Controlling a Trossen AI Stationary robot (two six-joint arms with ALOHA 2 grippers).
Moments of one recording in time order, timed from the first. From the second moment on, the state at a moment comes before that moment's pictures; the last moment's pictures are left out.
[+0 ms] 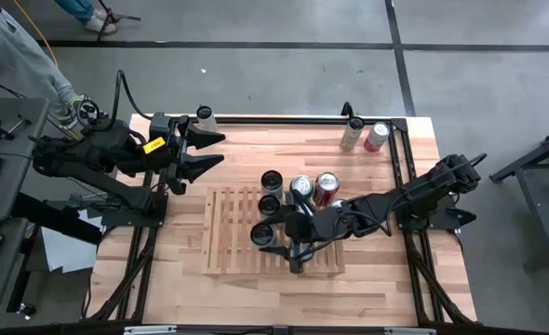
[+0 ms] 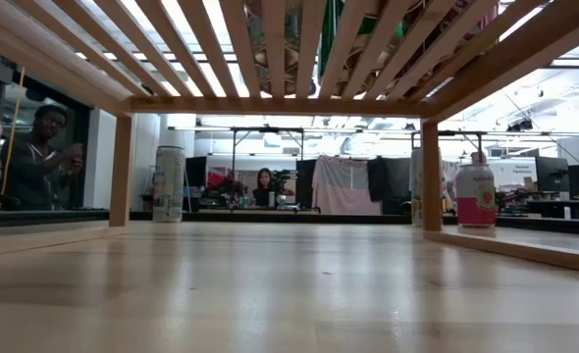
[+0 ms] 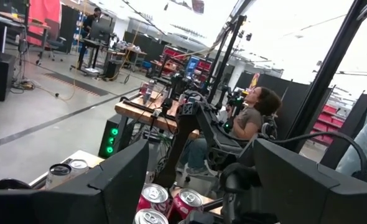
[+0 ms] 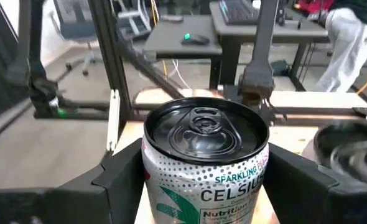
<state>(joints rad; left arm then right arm) -0.23 0.99 1.32 -0.19 -0.36 -0.29 0.41 1.64 1.41 -0.03 0.31 0.10</state>
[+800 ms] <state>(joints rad) -0.41 1.08 1.32 -0.47 -0.32 -0.46 0.41 1.64 1.41 -0.07 0.31 0.13</state>
